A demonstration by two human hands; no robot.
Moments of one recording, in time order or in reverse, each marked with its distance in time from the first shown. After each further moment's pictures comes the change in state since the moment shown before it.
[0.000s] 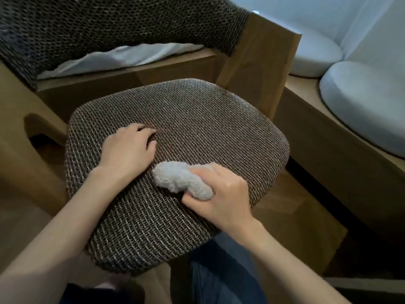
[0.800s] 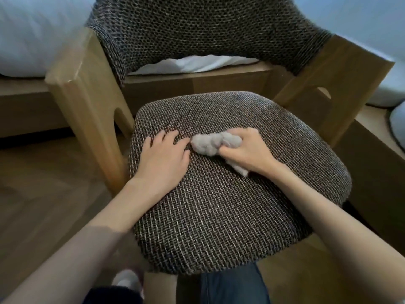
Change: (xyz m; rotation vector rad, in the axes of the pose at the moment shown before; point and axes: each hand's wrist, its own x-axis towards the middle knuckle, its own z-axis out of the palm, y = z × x) left_hand -0.026 -0.033 0.003 -0.043 0.010 -0.085; right_hand 0.123 0.034 0.051 0.290 -0.522 0.077
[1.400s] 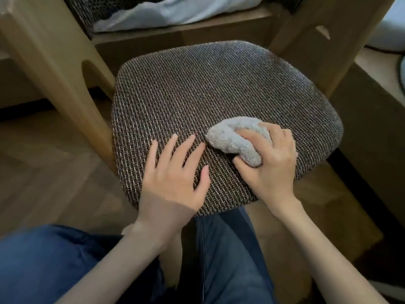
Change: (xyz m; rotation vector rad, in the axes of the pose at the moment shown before) left_hand -0.113 0.059 0.036 -0.018 0.281 0.133; right_hand -0.137 -0.002 0.018 -0.411 0.558 -0.072
